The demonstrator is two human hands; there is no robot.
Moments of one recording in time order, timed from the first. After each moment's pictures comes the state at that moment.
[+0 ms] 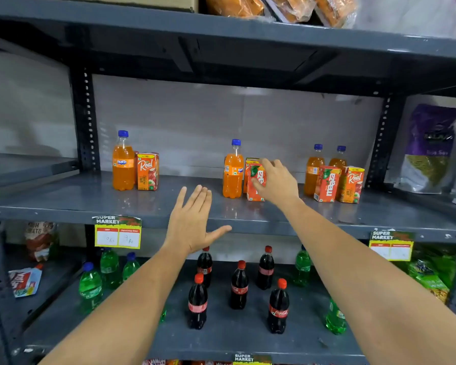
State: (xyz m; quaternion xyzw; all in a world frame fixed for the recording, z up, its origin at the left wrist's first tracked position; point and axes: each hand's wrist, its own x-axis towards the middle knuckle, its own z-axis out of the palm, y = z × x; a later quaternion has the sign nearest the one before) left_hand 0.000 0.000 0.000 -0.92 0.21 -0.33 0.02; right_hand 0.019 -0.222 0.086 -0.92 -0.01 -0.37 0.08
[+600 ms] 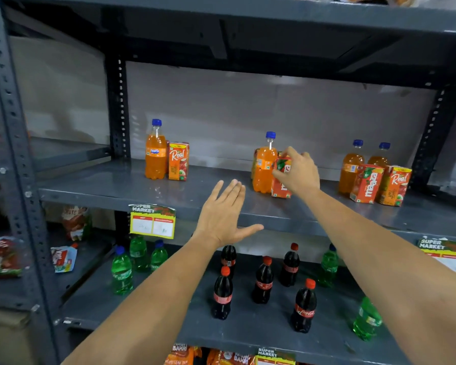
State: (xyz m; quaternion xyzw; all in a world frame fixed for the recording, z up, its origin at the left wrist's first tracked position) left_hand 0.005 0.010 0.001 -0.91 0.23 -0.36 0.04; right_hand 0.040 -0.189 0.093 -0.91 0.01 -0.37 0.18
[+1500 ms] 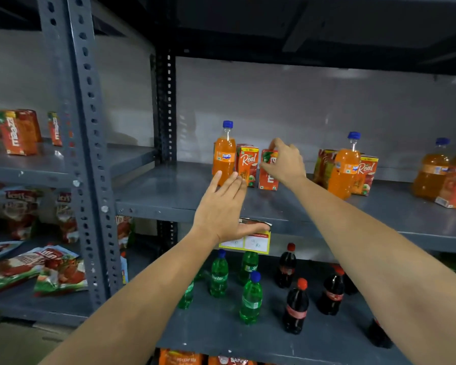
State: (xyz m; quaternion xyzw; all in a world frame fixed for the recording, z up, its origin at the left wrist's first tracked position) left_hand 0.052 0.201 0.013 -0.90 0.24 -0.37 0.06; right_hand 0.118 0.026 0.095 -0.91 -0.01 -0.37 0.20
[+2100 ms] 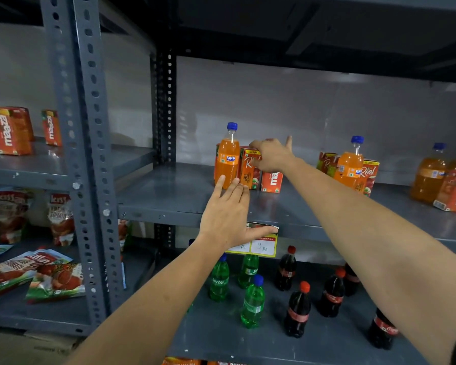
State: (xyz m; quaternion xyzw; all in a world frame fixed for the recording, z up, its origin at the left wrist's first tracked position) left_hand 0.056 0.202 0.009 -0.90 0.23 -0.37 0.02; right_hand 0.146 0.056 0.131 -0.97 -0.06 -0.23 -0.06
